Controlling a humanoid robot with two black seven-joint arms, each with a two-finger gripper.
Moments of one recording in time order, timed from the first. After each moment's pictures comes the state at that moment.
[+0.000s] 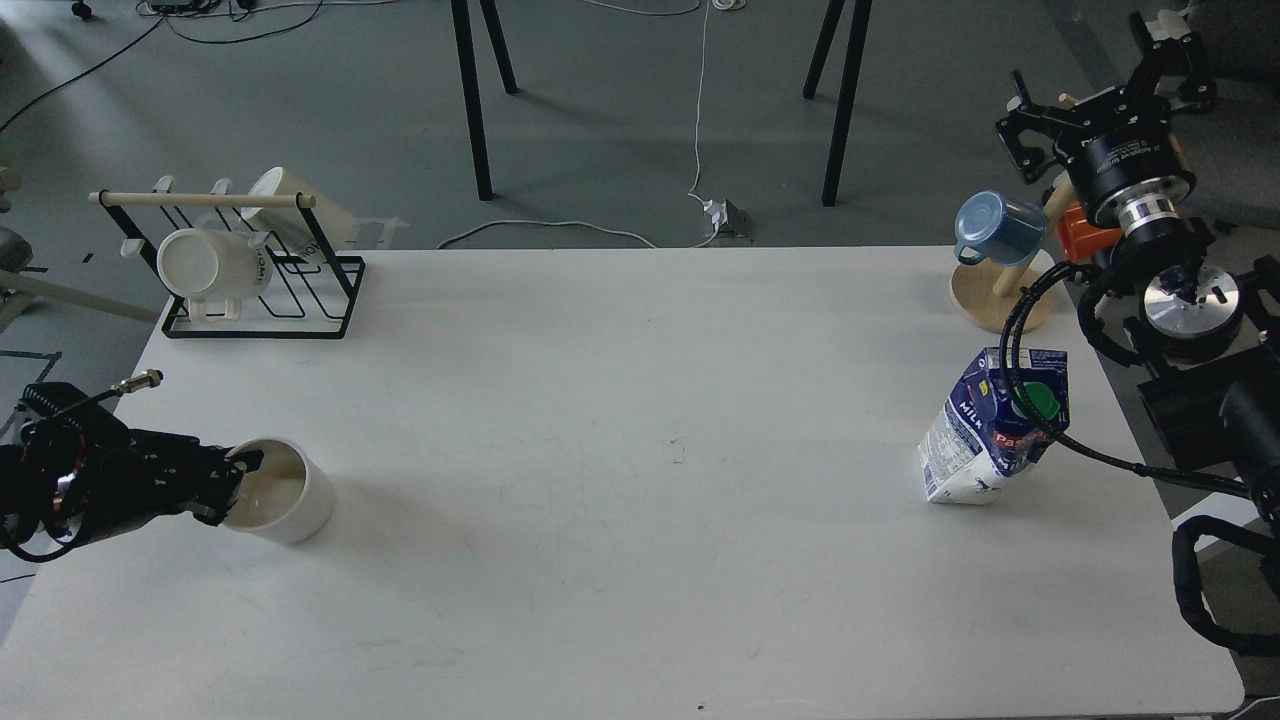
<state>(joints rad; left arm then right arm) -0.56 0.90 -0.24 -0.91 1.91 0.10 -0.49 0.82 -0.30 1.10 0.52 0.16 0.49 0.10</state>
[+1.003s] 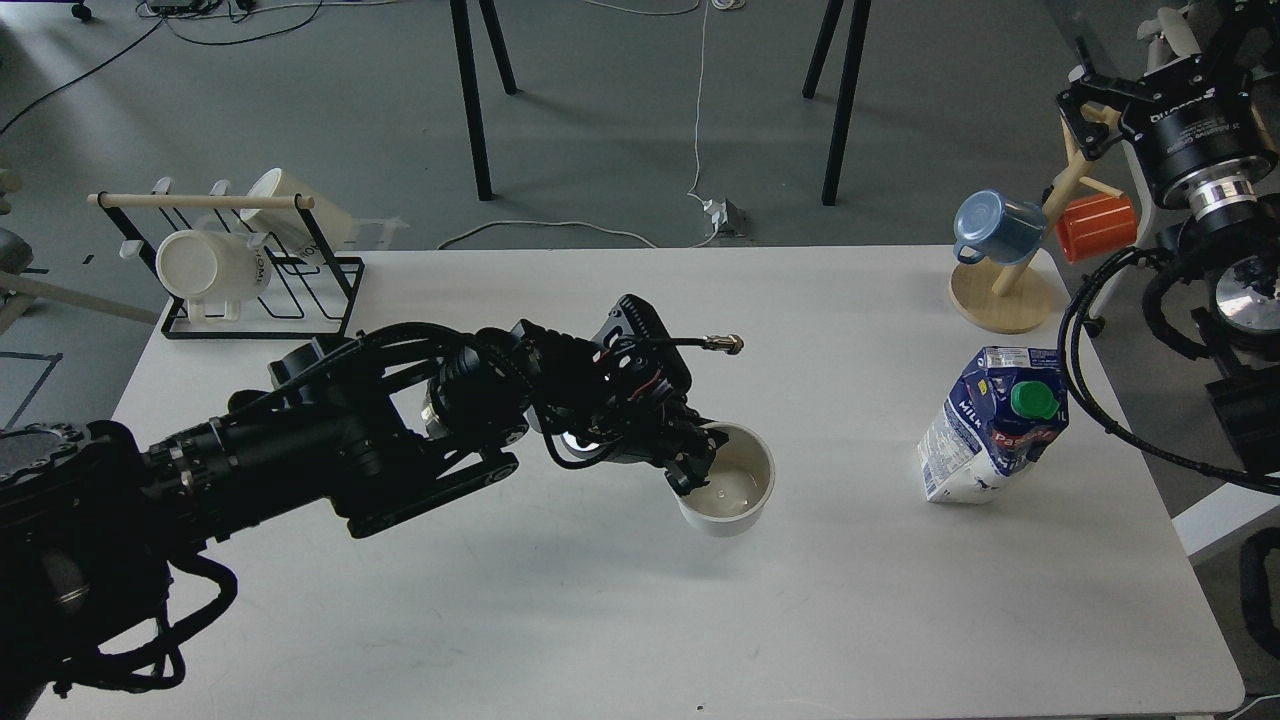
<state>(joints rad) -0.95 0.08 -0.26 -1.07 2.18 -0.49 -0.24 0.78 -0.40 1.14 0.62 0.16 0.49 0.10</state>
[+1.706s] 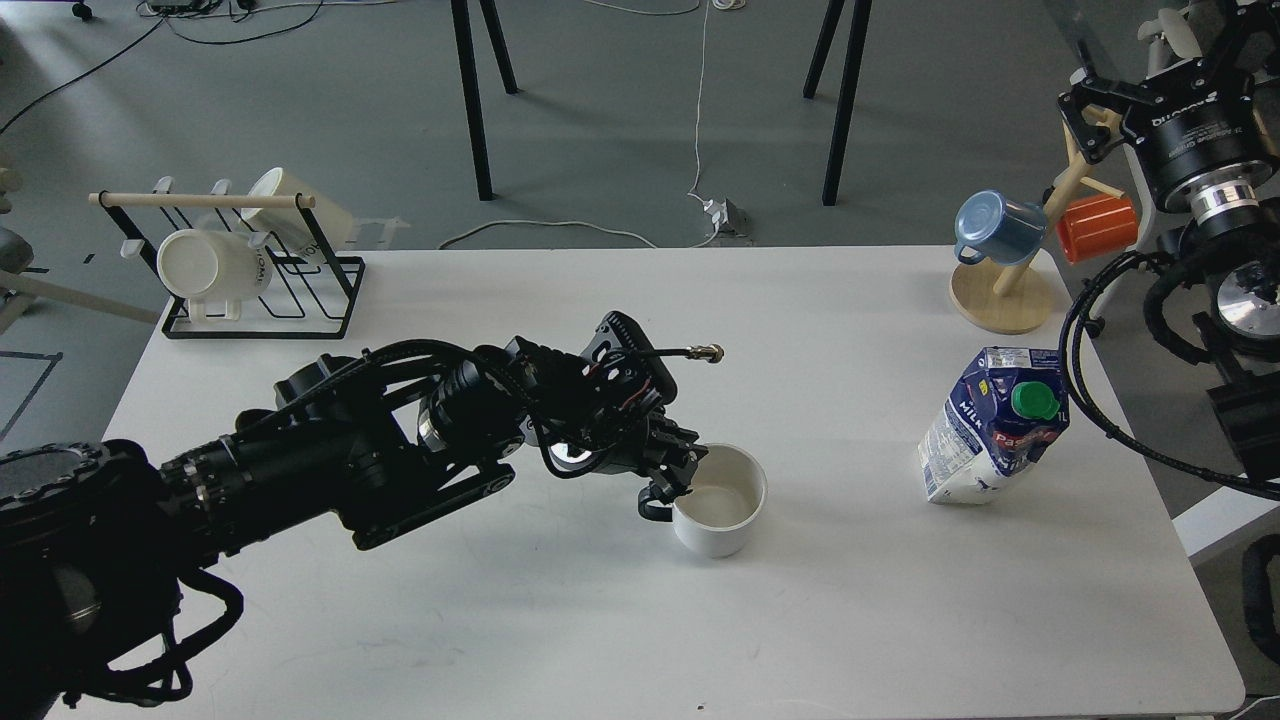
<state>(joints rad) -0.91 0.10 -0.28 -1.03 2.18 -0.49 -0.24 0.76 -0.40 1.14 0.64 0.16 0.49 0.10</state>
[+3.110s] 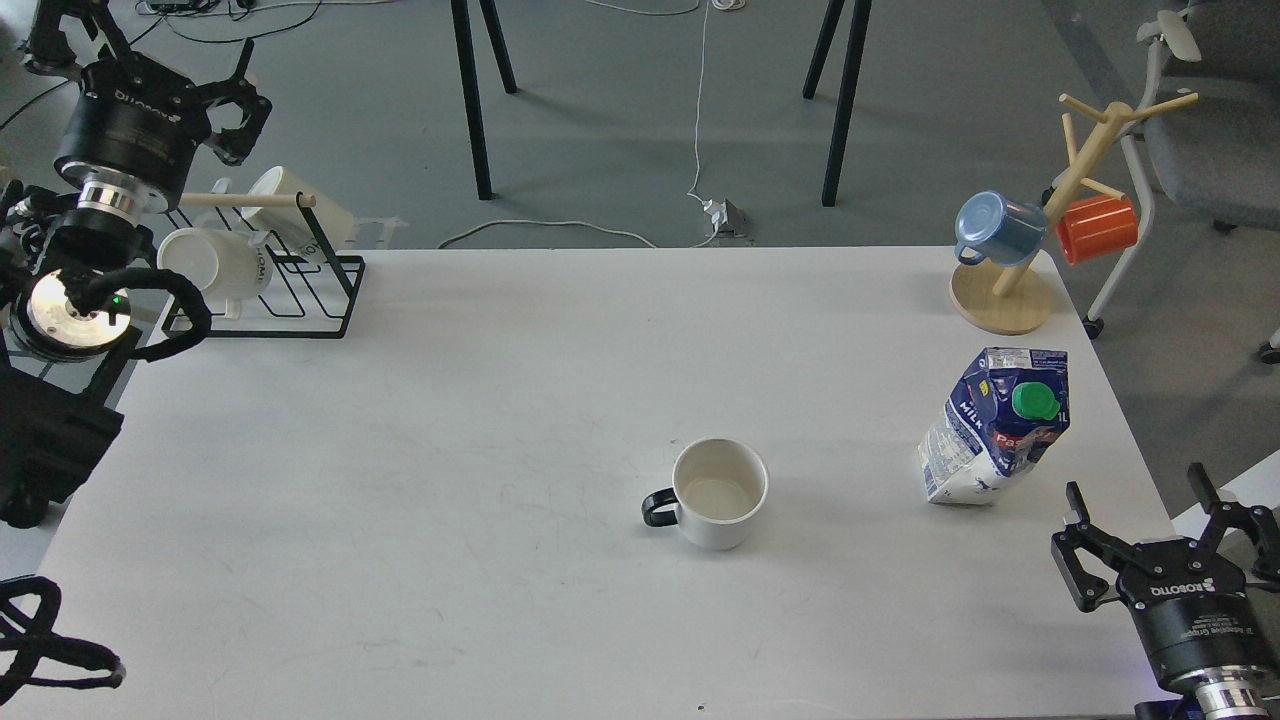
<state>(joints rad) -0.68 0.46 -1.07 -0.74 -0.06 -0.45 -0.23 -0.48 -0.33 1.37 1.46 0.21 0.49 0.19</state>
